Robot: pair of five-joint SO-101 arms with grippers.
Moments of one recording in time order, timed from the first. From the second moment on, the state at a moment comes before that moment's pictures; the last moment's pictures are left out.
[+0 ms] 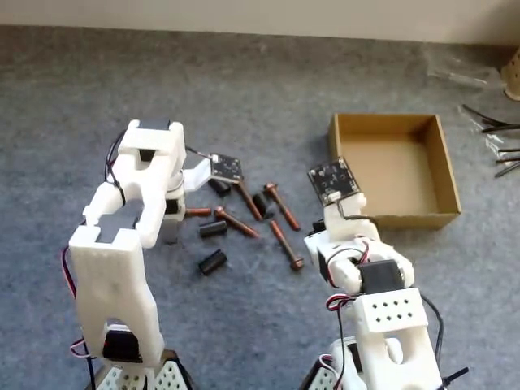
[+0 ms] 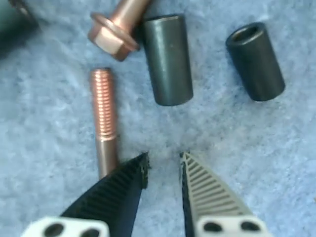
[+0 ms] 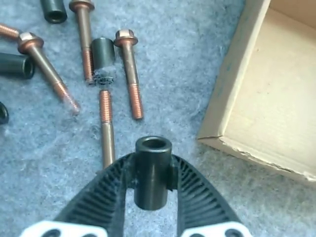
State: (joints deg) left arm -2.6 31.9 -4.7 90.1 -74.8; right arm -15.6 -58.5 64.2 54.2 16.8
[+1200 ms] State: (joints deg) left arm -4.5 40.0 -18.9 91.3 -74.1; right arm -15.6 -58.5 64.2 54.2 16.8
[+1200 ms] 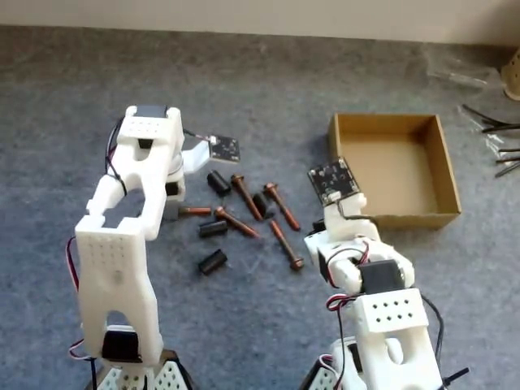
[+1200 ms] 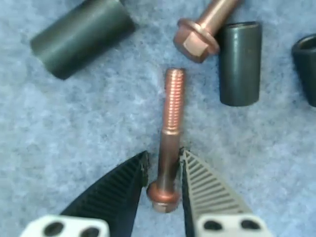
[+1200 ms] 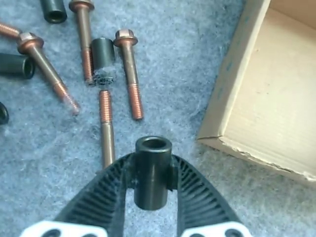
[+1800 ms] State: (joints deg) left arm -7.5 40.2 -18.9 91.1 -66.2; right arm -15.6 -58.5 64.2 54.2 16.8
